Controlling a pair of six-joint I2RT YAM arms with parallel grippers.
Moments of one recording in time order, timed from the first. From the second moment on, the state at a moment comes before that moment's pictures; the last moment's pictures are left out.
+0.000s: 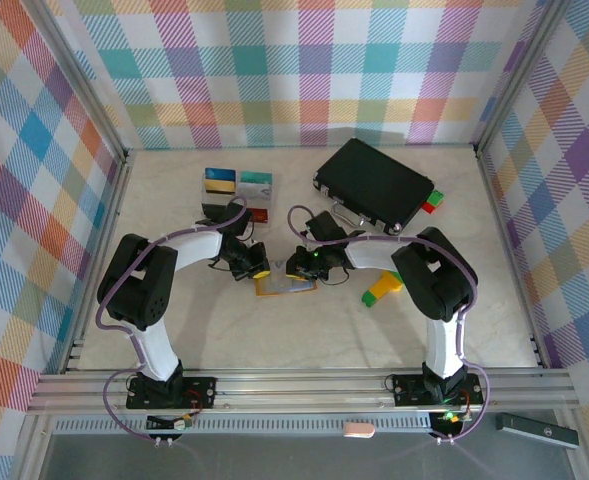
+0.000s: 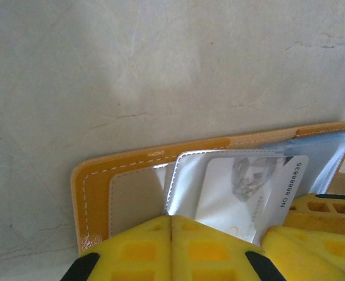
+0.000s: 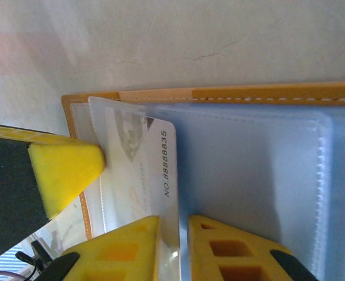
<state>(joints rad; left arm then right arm) -0.39 1.81 1.05 -0.50 0.42 -0.70 0.68 1.94 1.10 -0.16 -0.51 0.84</state>
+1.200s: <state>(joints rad) -0.35 1.50 0.93 -0.24 0.54 -0.86 0.48 1.60 0.77 0.28 -0.65 0.85</state>
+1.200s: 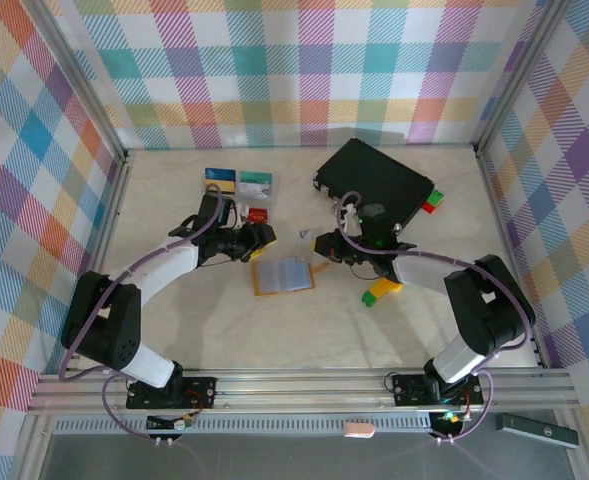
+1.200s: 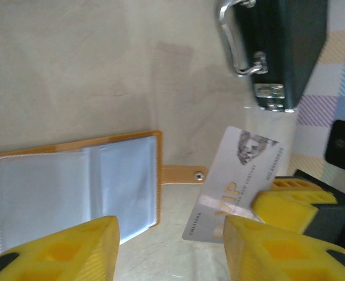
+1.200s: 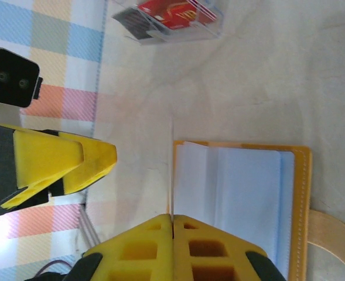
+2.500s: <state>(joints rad) -0.38 1.46 0.89 0.22 0.86 -1.05 0.43 1.63 0.78 0.81 -0.97 1.23</state>
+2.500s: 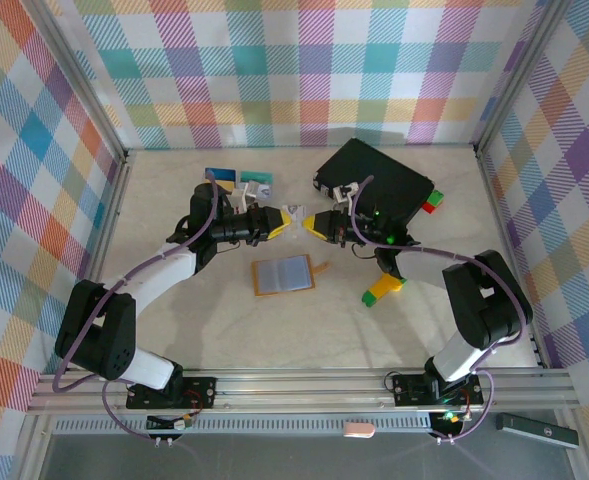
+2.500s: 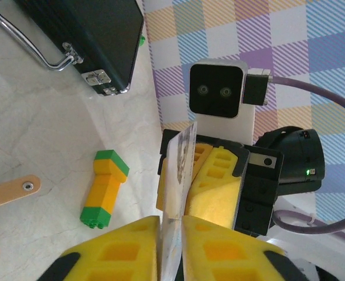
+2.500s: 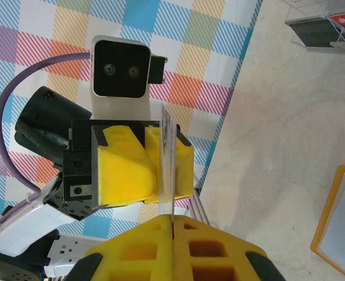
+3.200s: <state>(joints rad) -0.23 1.30 0.97 -0.47 0.43 -0.70 0.41 1.30 0.98 -0.19 -0.46 0.65</state>
